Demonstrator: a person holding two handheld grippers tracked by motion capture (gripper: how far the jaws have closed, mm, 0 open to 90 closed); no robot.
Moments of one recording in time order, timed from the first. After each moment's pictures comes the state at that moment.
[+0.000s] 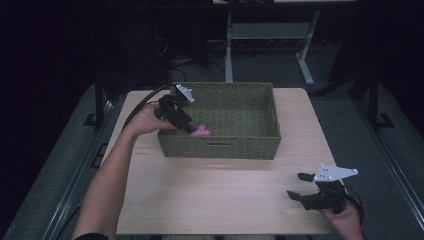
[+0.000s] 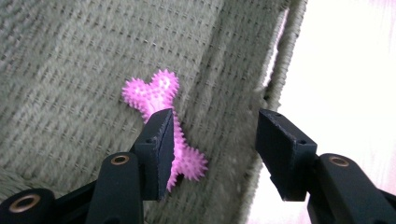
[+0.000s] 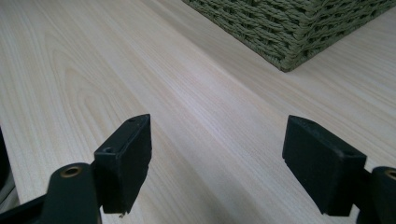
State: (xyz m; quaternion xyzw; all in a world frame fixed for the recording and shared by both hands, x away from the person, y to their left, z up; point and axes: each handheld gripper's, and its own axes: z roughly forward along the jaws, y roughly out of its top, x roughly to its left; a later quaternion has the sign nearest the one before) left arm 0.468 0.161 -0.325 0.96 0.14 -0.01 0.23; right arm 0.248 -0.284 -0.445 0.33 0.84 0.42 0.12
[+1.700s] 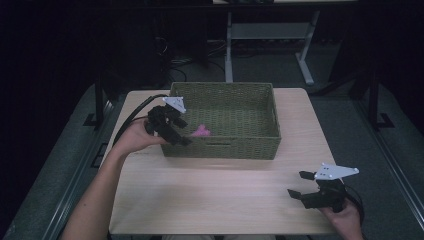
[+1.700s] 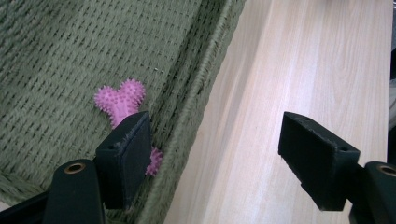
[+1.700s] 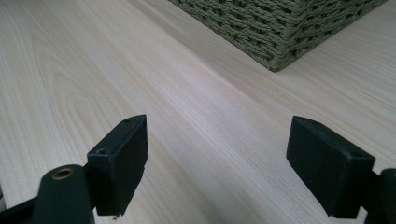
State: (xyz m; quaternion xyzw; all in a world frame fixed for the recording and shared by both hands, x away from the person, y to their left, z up) left arm 0.405 0.176 -0.310 0.95 0.14 0.02 0.29; right arm 0.250 -0.285 -0.445 0.34 0.83 0.42 0.13
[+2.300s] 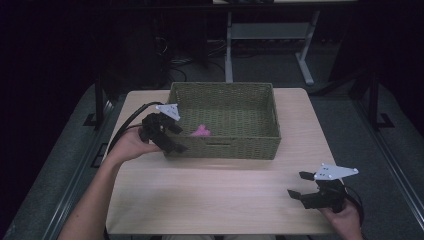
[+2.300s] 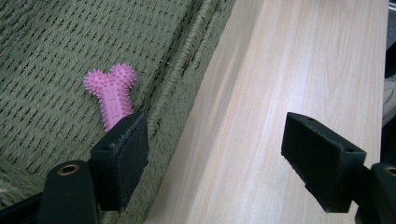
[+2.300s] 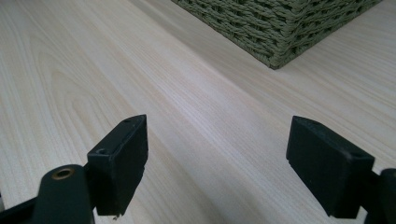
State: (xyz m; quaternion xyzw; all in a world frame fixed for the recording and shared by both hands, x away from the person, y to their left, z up) left arm 0.387 0.190 -0.319 0.94 0.15 0.02 0.30; right arm 0.250 -0.285 -0.446 0.34 0.83 0.42 0.13
